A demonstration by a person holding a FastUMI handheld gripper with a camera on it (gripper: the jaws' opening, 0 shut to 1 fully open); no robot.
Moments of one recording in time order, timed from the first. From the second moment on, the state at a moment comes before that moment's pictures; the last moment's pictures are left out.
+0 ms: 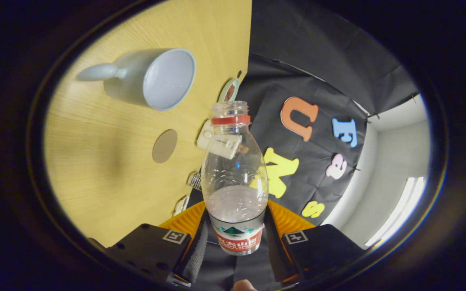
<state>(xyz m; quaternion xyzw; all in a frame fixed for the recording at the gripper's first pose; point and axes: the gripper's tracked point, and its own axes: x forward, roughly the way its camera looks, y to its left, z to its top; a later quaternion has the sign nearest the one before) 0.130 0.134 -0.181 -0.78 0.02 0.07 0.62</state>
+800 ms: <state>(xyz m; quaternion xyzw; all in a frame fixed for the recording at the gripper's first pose) 0.098 0.109 -0.183 -0.34 0.14 0.15 0.92</state>
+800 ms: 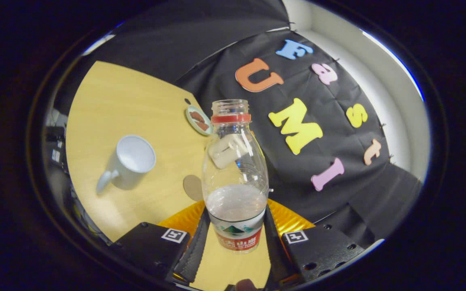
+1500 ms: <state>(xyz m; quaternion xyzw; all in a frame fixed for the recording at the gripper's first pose) 0.189 0.109 -0.112 0.01 0.06 0.16 0.99</state>
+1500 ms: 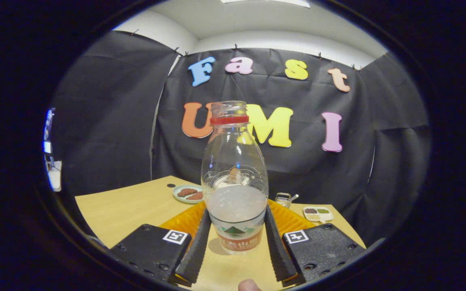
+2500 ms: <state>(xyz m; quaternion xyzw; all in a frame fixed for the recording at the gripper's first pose) 0.288 0.176 -0.274 0.06 0.17 0.18 0.97</state>
